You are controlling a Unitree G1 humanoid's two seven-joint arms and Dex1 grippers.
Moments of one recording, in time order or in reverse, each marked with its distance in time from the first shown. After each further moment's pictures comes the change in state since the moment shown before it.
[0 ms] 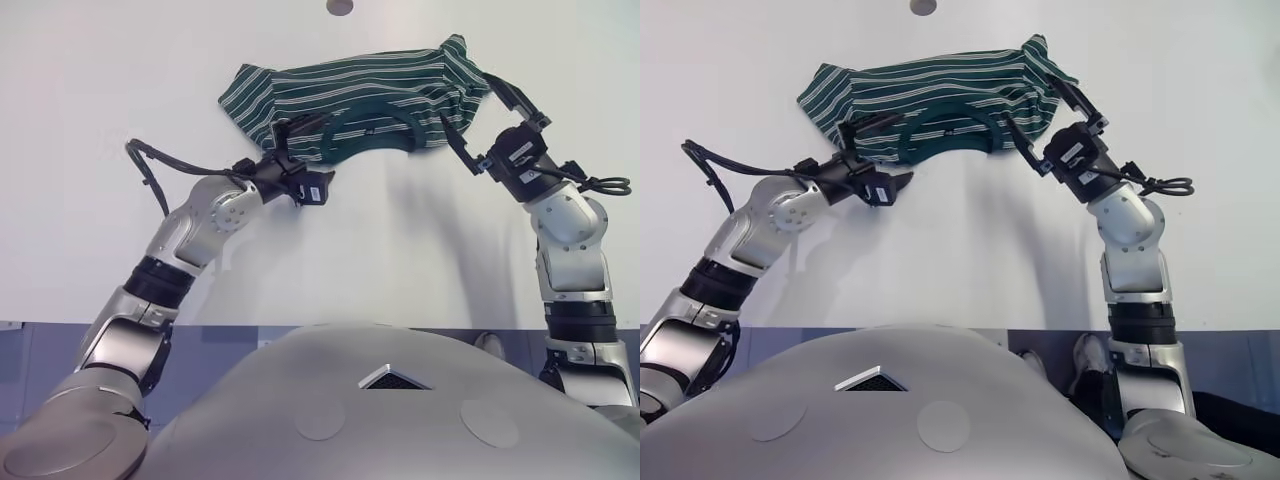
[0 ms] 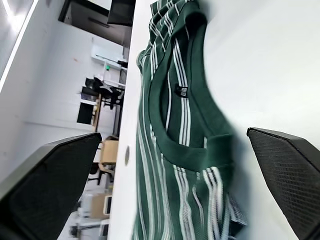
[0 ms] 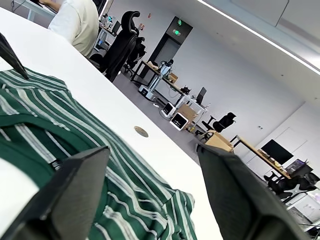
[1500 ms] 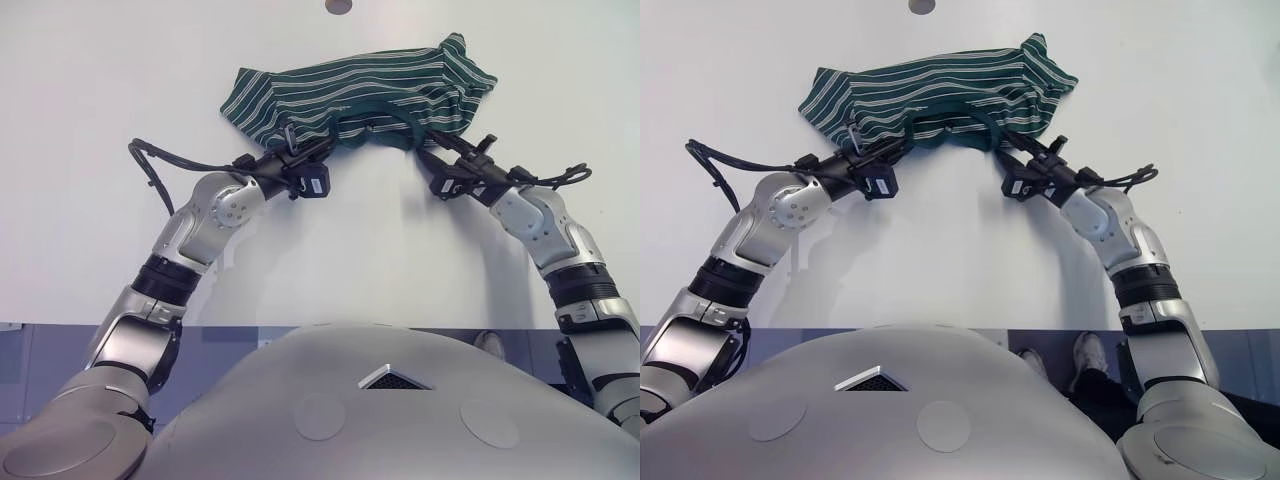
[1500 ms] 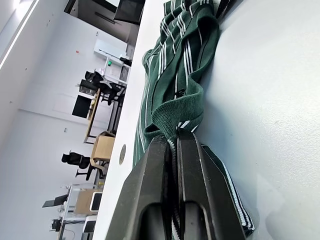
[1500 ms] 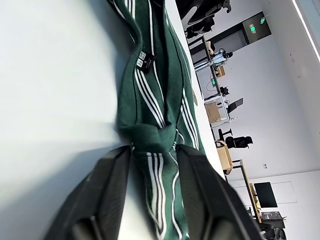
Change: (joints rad) left arm 0.012 -0.041 0.039 -0.001 -0.109 0.023 -0.057; right arm -0.178 -0.116 0.241 0.476 -0.528 -0.284 -0.242
